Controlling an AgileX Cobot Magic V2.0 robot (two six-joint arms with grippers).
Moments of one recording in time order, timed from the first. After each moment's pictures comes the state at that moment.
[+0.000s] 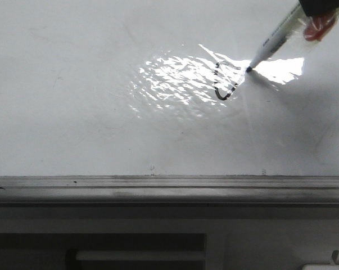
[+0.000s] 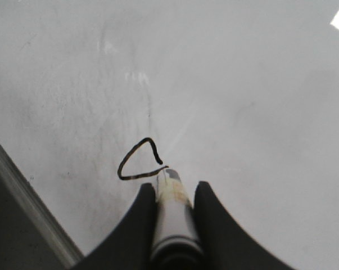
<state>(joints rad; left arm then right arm) -0.86 0.50 -0.47 -0.87 0.23 0.74 0.50 0.86 -0.69 0.13 0.40 -0.46</state>
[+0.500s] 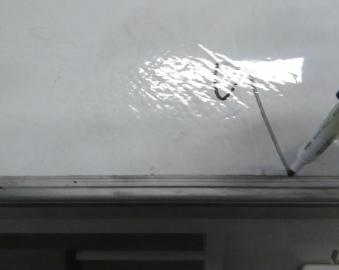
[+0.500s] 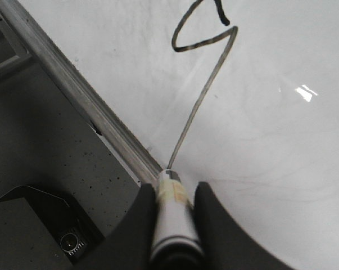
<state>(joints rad) -0.86 0.50 -0.45 -0.87 0.23 0.74 0.49 0.84 -0.65 0.19 0.65 -0.46</state>
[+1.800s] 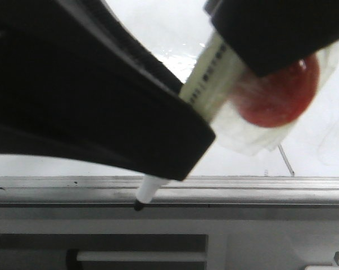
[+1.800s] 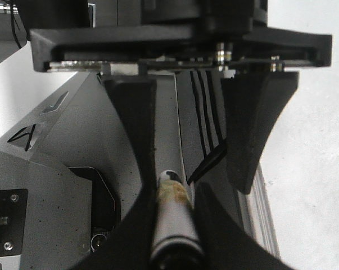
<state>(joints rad) -0.86 1.17 -0.73 -1.15 0.67 1.44 0.99 0.93 -0.86 0.29 0.72 -0.67</state>
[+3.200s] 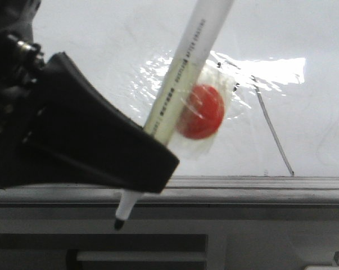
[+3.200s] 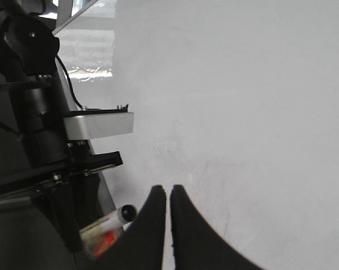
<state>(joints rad) -0.87 1.17 -0.61 -1.33 0.49 1.39 0.77 0.55 -0.86 0.25 0.58 -0.62</state>
